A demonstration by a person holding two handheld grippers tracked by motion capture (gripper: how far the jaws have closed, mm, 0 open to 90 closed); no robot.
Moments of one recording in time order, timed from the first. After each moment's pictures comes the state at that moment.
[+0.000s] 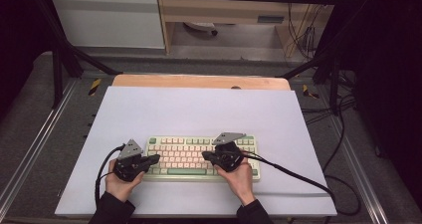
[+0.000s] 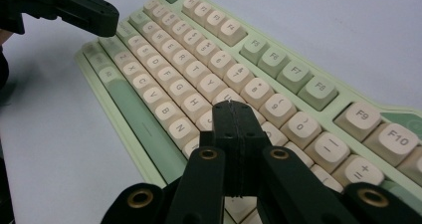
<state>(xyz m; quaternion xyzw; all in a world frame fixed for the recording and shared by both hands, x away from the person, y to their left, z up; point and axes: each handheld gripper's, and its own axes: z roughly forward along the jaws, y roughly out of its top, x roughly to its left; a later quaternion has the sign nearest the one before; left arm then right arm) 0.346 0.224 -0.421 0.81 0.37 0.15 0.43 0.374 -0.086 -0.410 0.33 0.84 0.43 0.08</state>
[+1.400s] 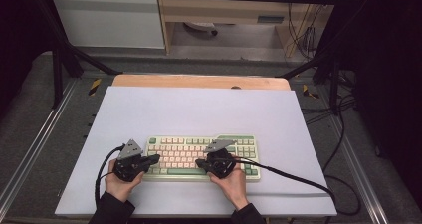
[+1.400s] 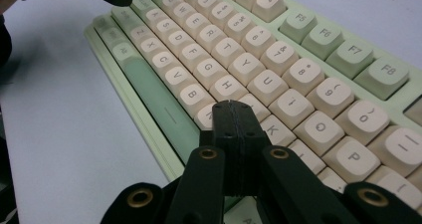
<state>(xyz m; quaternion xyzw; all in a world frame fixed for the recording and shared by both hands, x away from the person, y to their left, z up) 0.345 0.224 -0.420 0.81 0.37 0.15 0.43 0.365 -0.068 -0.426 0.32 0.85 0.41 0.07</state>
